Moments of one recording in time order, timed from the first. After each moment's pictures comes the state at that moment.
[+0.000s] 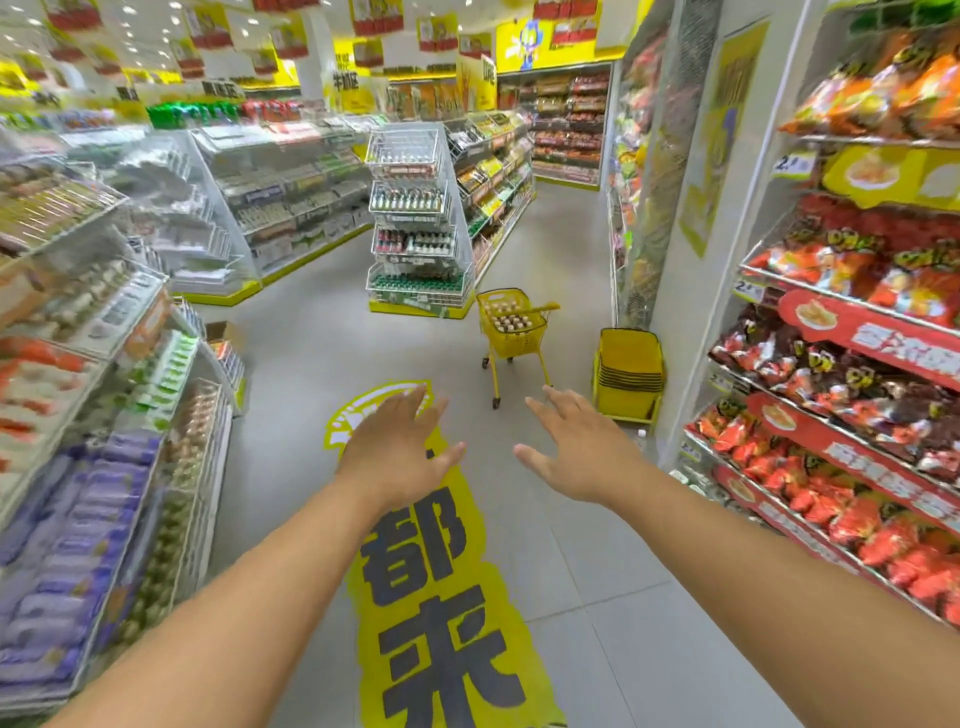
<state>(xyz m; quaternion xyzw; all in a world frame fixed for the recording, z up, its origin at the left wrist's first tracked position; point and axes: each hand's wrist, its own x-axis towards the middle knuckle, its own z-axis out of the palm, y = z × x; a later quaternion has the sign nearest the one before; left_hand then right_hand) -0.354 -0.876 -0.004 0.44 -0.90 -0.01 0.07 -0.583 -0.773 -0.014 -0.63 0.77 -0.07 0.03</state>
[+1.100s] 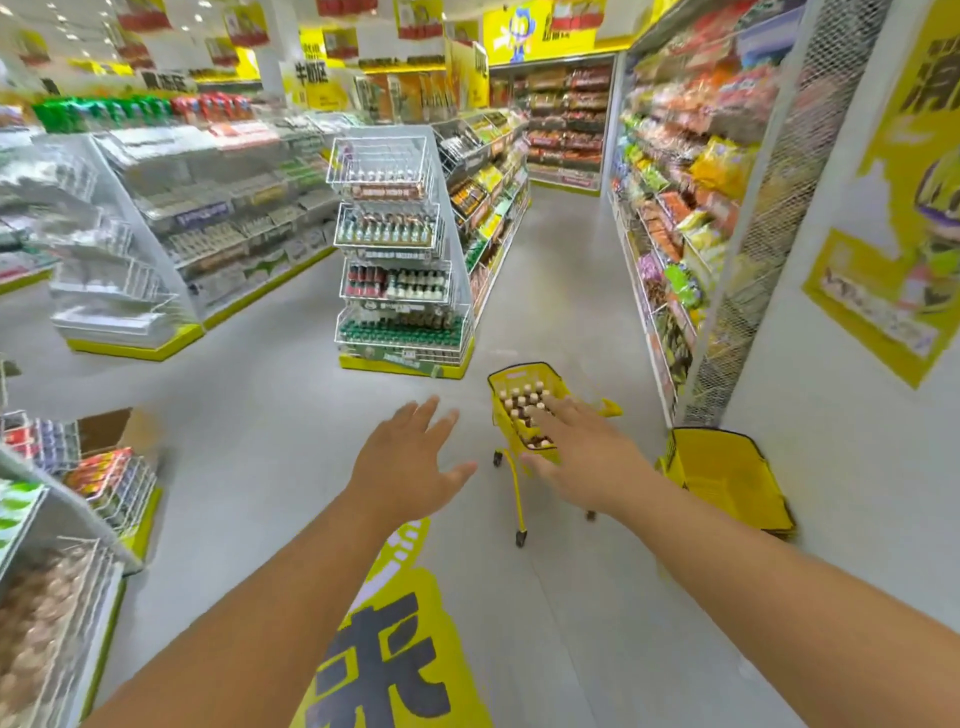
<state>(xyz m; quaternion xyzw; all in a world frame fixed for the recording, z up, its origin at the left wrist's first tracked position) -0.668 -1.706 -0.016 0.40 -0.92 0.02 0.07 -0.880 -1.590 -0.004 -0.63 0.77 -0.08 0.02</state>
